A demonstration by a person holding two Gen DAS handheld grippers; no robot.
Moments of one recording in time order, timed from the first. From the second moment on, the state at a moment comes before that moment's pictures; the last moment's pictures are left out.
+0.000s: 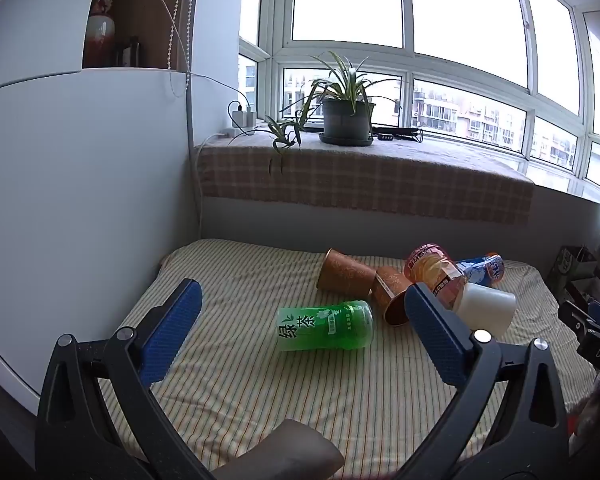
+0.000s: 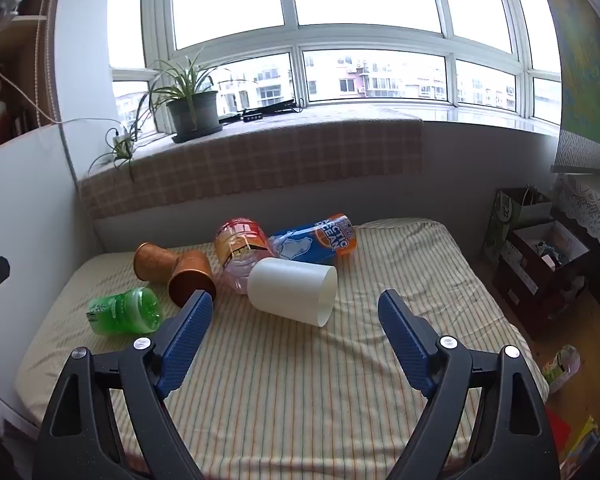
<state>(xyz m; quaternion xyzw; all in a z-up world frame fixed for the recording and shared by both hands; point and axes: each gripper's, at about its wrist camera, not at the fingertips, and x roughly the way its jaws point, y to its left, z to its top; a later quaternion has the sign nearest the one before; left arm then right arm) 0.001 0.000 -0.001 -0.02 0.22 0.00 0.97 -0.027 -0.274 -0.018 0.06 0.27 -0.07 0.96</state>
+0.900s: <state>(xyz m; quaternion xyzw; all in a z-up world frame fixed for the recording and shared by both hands) 0.004 -0.006 -0.005 -0.02 0.23 0.00 0.97 -0.025 -0.269 -0.024 0.05 0.27 -0.07 0.96</state>
